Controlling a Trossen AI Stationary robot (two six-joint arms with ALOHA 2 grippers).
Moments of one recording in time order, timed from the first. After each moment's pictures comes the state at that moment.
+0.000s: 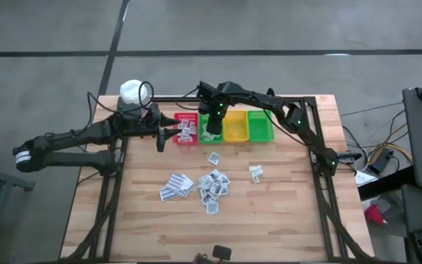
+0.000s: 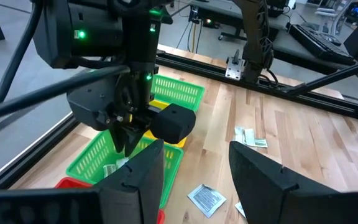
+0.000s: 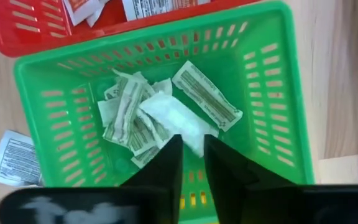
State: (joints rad) left arm 0.38 0.81 0.63 -0.07 0.13 -0.11; right arm -0.45 2.39 2.20 -1.12 -0.14 -0.21
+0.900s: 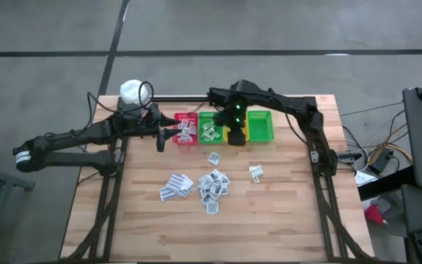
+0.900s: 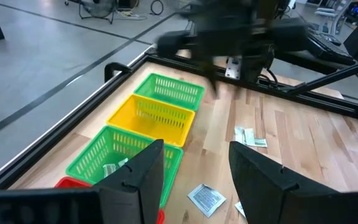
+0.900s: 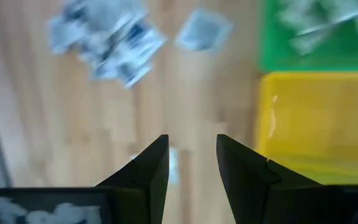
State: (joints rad) left arm 0.38 0.81 0.63 -0.07 0.13 -0.11; right arm -0.32 2.11 2.11 -1.57 -0.35 -0.29
